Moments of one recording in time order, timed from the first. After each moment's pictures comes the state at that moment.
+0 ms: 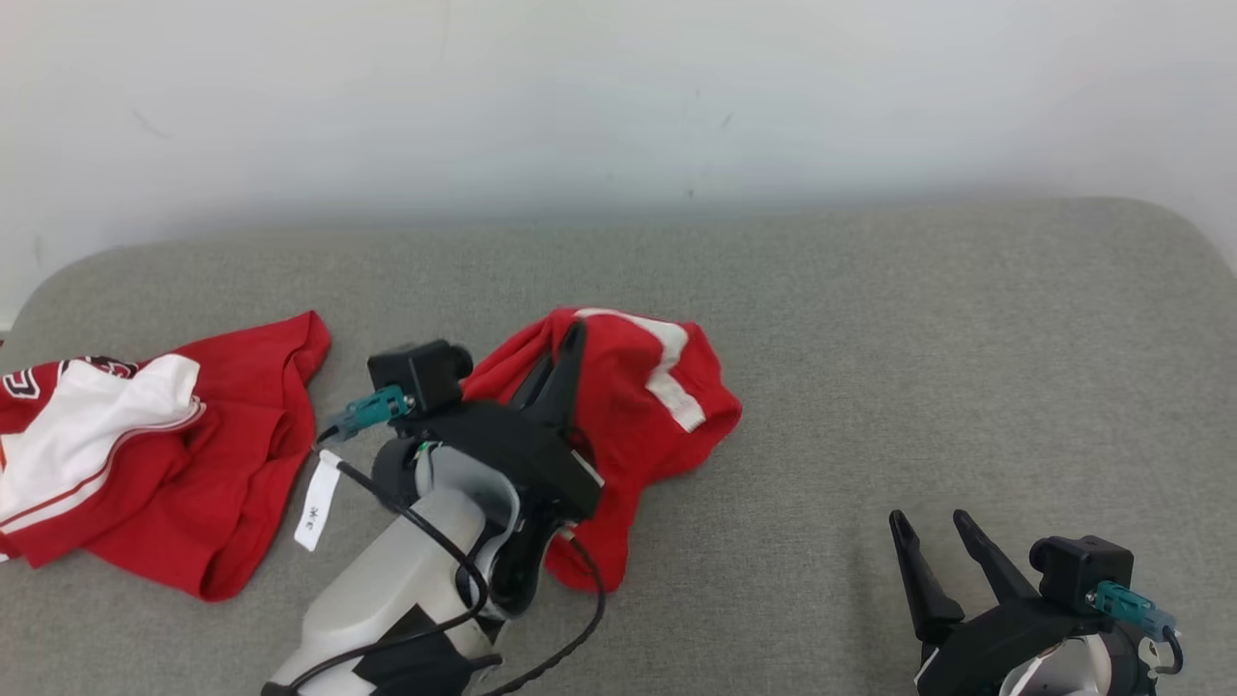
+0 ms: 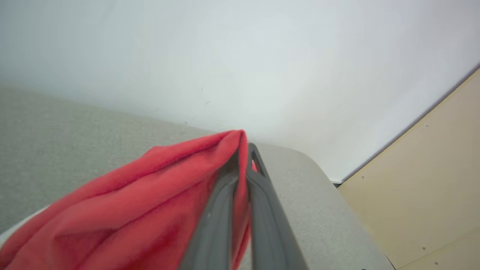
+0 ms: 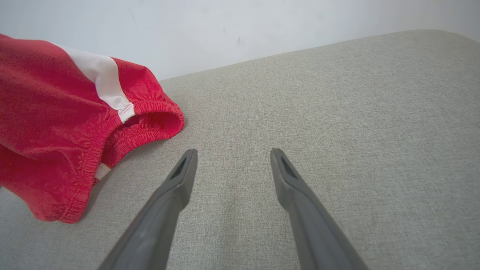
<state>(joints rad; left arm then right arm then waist) -0.72 0.05 -0.86 0.69 -1.03 0.03 -0.25 -0.05 -0.15 0.14 0.26 0.48 0.00 -0.05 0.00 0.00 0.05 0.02</state>
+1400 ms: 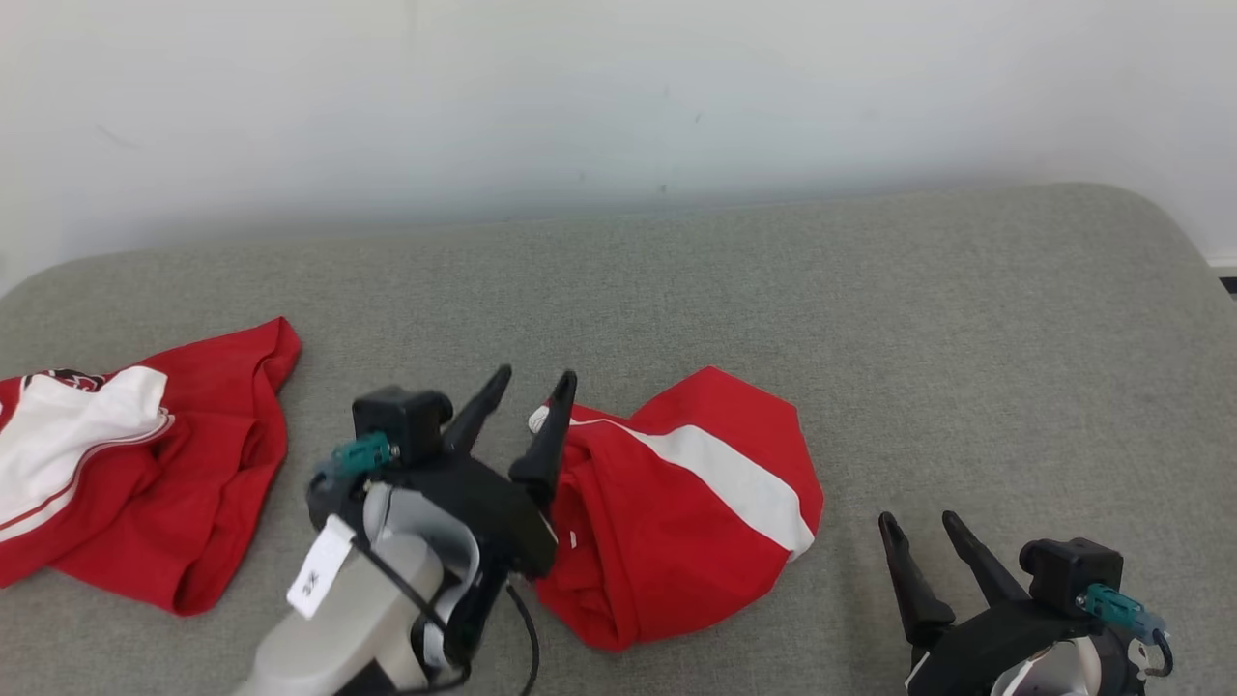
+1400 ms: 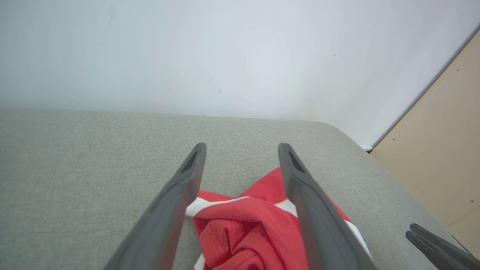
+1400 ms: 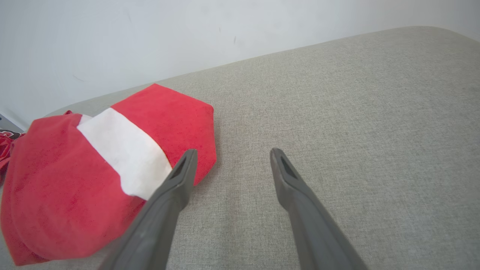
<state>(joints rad) -0.64 0.17 -0.91 0.54 -0.88 0.10 -0.25 -0.05 -0.14 0.16 0.26 0.48 0.00 -0.06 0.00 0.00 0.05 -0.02</state>
